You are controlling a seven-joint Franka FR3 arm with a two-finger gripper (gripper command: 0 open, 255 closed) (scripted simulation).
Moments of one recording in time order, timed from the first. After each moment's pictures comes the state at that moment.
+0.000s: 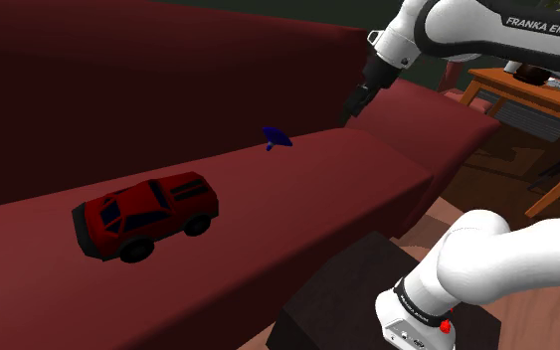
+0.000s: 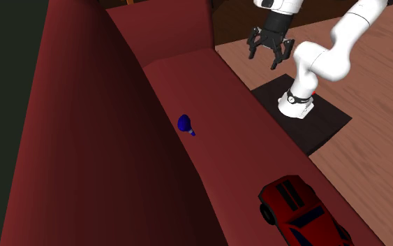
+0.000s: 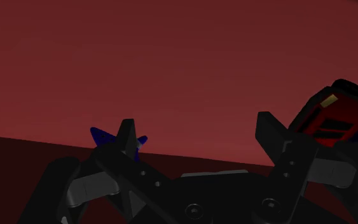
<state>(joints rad) -0.01 -0.68 -0.09 -2.32 0.04 1.85 -0.23</state>
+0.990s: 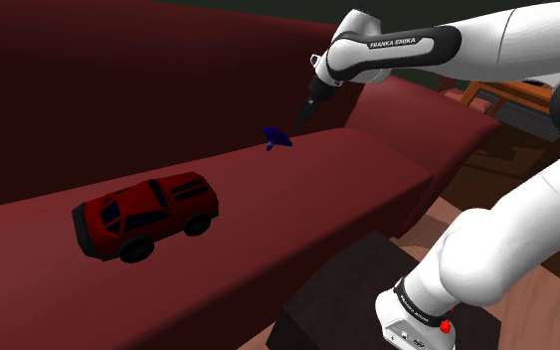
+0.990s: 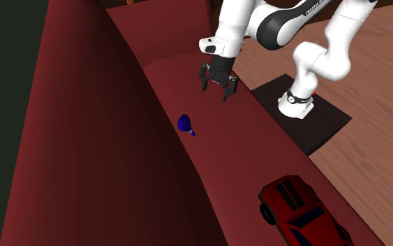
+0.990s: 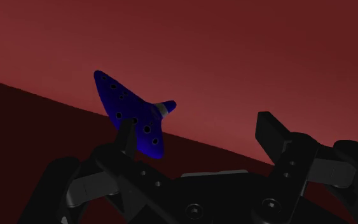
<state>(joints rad) 0.05 -0.15 -0.21 -2.13 0.10 2.21 -0.54</state>
